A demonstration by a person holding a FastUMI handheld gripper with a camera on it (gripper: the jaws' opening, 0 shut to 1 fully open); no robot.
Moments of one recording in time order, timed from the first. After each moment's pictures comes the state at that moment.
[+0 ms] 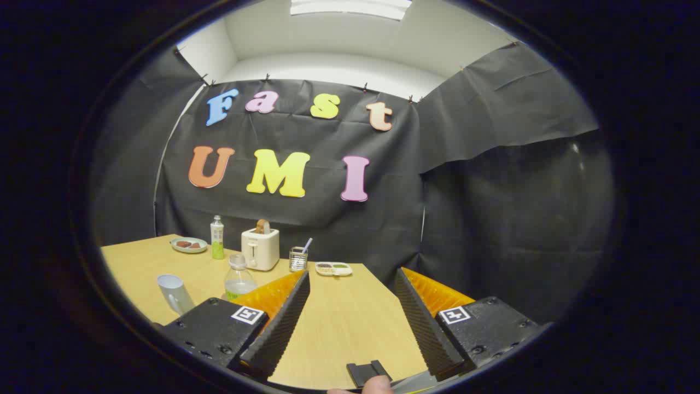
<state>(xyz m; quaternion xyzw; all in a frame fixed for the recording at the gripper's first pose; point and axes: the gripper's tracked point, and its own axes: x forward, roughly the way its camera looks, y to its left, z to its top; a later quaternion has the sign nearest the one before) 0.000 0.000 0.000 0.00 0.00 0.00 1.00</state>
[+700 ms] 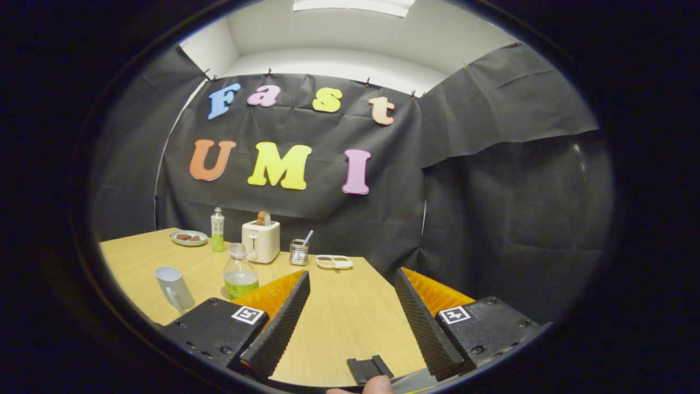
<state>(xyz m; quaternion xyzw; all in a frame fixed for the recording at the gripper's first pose) 0.000 0.002 -0.012 -0.01 0.01 0.00 1.00</state>
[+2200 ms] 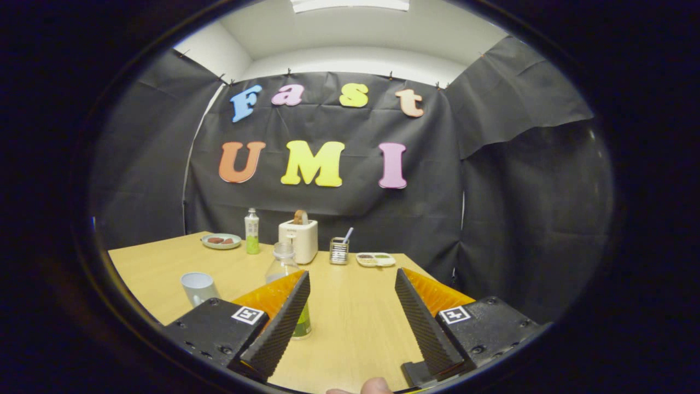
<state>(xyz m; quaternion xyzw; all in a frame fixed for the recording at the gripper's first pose) 0.029 0.091 -0.037 0.01 0.02 0.10 0.99</state>
